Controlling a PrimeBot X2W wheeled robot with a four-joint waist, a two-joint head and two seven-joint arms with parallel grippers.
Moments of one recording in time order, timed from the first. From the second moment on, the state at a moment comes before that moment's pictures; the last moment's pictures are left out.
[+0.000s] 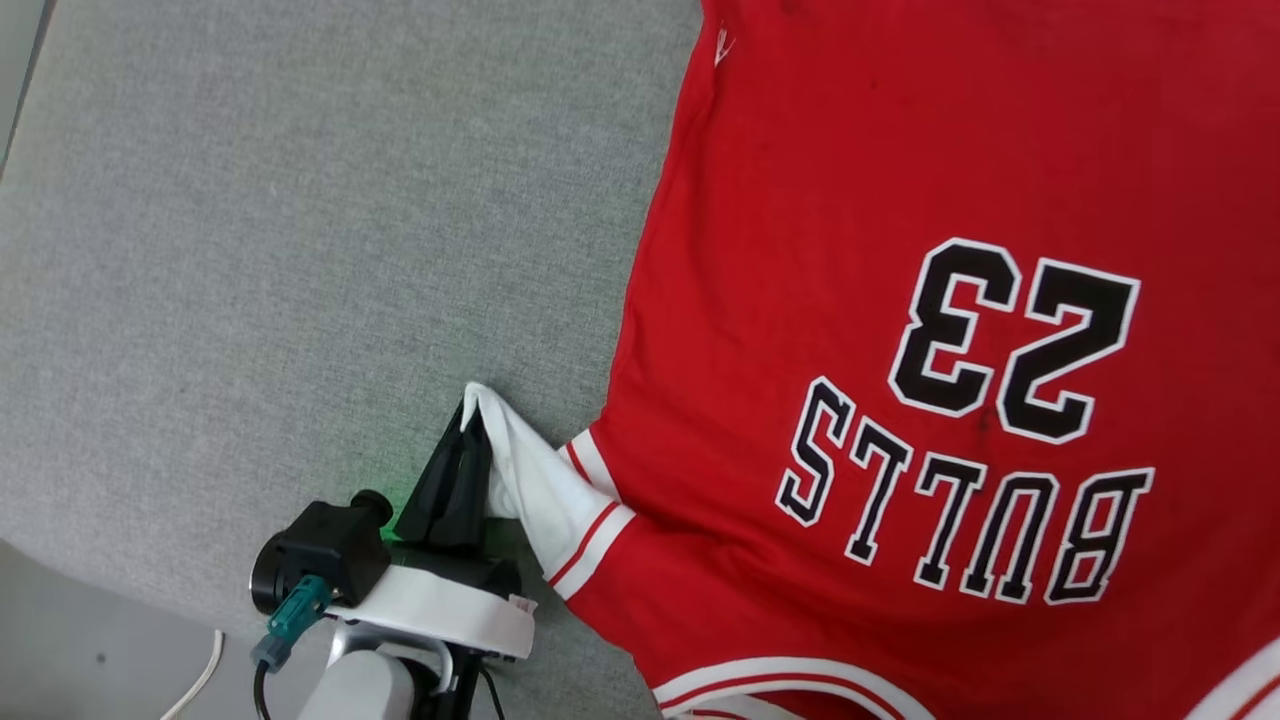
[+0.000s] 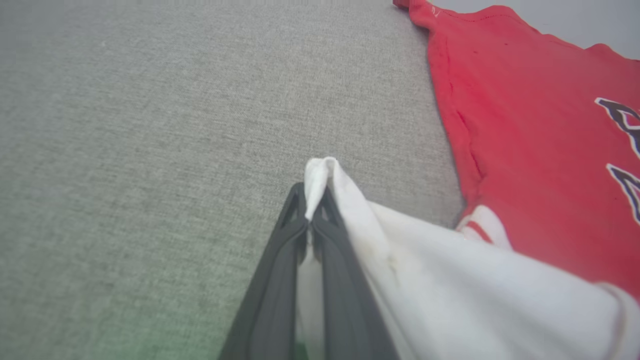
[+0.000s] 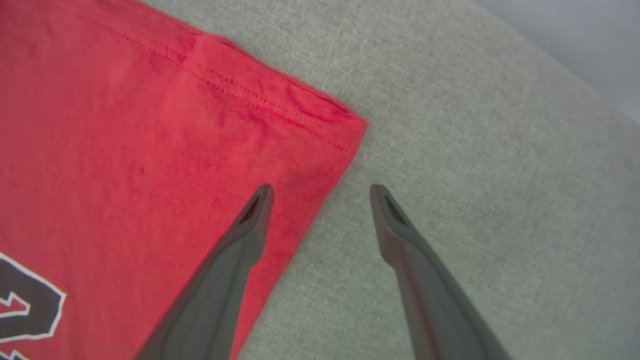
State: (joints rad) left arm -0.14 0.16 -0.28 0.09 -0.38 0.03 -0.26; right arm -1.05 -0.71 0.25 0.29 0.58 0.13 1.21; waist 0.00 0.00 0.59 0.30
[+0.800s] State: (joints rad) left arm -0.15 0.08 -0.19 0.12 -0.28 -0.05 -0.27; right arm -1.01 -0.73 0.34 0.35 0.58 0.13 1.09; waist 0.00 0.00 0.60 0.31
